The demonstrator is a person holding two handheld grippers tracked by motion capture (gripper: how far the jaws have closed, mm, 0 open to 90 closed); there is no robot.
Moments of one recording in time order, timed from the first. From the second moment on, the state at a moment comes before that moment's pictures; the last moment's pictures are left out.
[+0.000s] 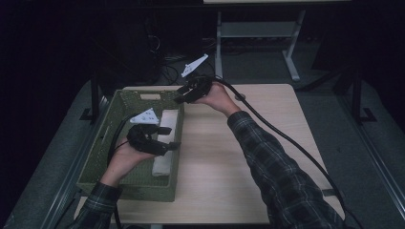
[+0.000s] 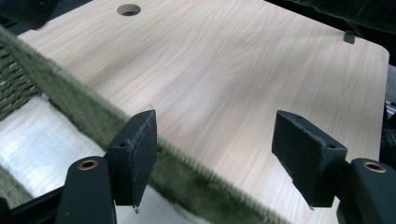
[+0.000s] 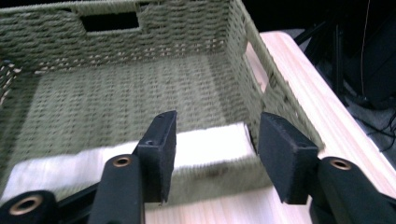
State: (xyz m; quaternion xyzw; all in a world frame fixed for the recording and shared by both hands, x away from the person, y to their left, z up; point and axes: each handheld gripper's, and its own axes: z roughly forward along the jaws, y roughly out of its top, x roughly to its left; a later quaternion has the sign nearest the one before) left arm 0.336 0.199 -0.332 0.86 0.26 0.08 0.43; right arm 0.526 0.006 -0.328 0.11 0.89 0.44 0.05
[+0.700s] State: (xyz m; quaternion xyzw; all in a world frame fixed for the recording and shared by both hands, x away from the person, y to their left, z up) left arm 0.335 0.119 -0.332 0.86 0.25 0.08 0.42; right arm 0.491 -0.090 -0.317 0.11 0.88 0.46 0.07
